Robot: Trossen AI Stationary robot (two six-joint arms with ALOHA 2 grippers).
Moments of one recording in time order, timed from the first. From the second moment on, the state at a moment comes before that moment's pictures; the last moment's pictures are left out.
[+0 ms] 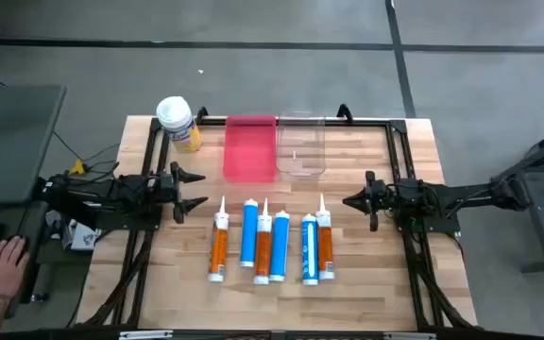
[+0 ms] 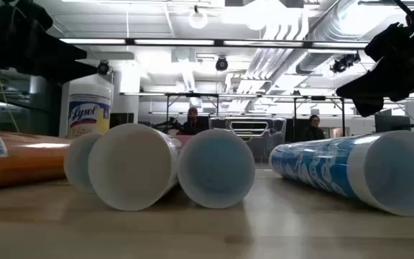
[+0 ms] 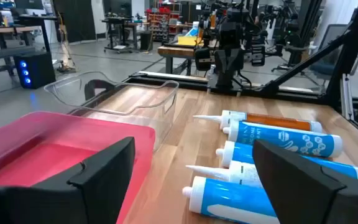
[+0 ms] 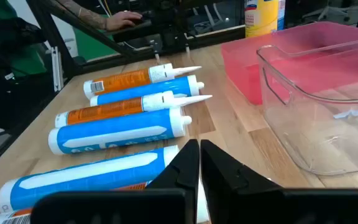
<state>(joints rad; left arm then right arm) -0.16 0.01 0.10 -0.12 -0.37 -0.06 0.02 0.26 0.01 0.05 0.06 0.23</state>
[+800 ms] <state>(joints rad) -0.16 0.01 0.10 -0.11 -0.37 -0.06 0.02 0.26 0.01 0.05 0.06 0.23</state>
